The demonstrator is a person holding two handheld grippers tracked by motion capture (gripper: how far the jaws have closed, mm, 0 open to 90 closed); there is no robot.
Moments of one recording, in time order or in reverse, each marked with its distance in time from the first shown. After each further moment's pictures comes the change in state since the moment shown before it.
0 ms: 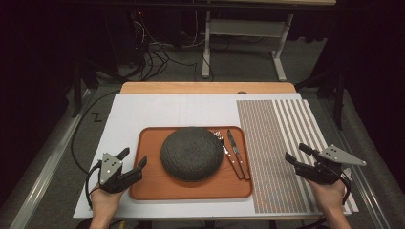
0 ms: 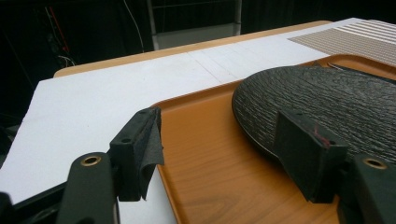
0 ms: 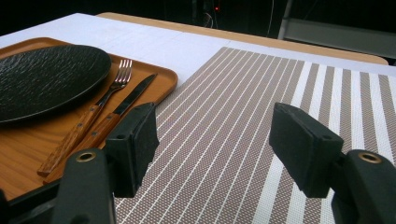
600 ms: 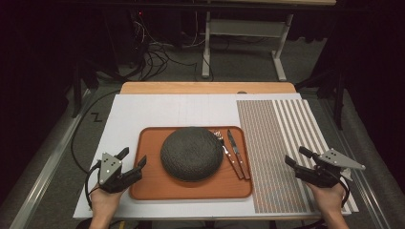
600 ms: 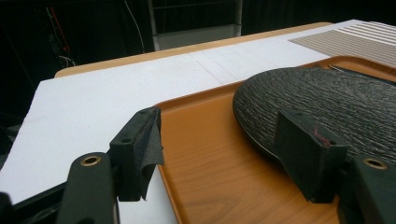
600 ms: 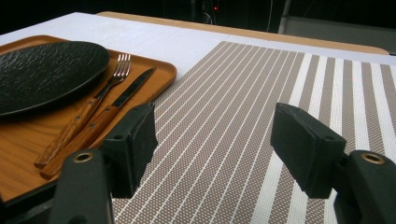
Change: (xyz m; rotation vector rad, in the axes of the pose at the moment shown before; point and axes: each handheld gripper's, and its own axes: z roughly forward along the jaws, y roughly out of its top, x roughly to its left) left arm 0.001 0.000 0.000 0.002 0.000 0.000; right arm -0.001 -0.013 0.000 -0.005 -0.001 0.017
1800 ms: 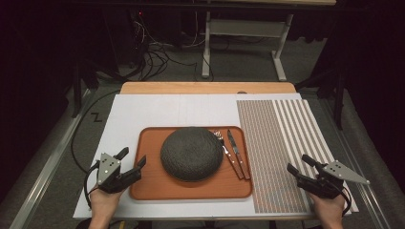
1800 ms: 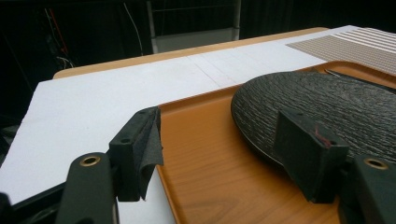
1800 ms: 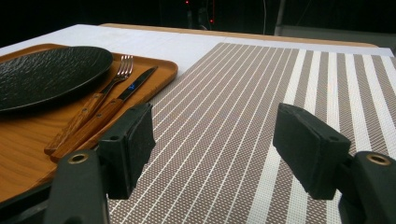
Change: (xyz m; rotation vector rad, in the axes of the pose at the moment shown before) left arm 0.001 0.000 -0.002 -0.017 -0.008 -0.017; right arm 0.005 -0.027 -0.014 -0.061 -0.012 0.034
